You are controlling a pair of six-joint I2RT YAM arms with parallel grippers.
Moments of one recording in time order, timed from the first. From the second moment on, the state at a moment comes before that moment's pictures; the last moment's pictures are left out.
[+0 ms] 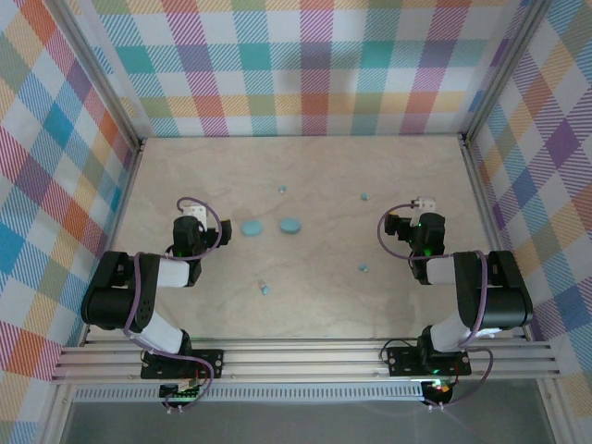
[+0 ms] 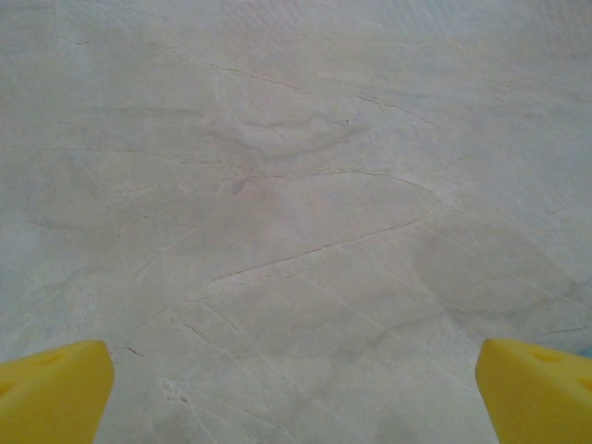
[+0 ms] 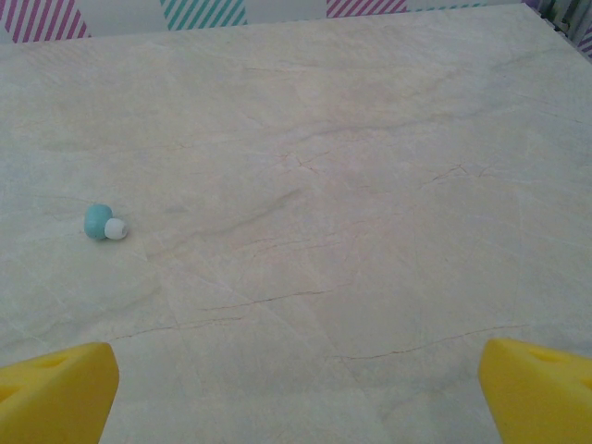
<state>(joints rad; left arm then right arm) -0.08 1.56 0.41 0.68 -0.07 -0.07 0.04 1.54 0.38 0.75 0.04 0.07</state>
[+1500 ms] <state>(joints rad) -0.46 0.99 0.49 -0.35 -0.01 -0.68 0.55 1.92 1.36 -0.39 -0.35 -0.39</state>
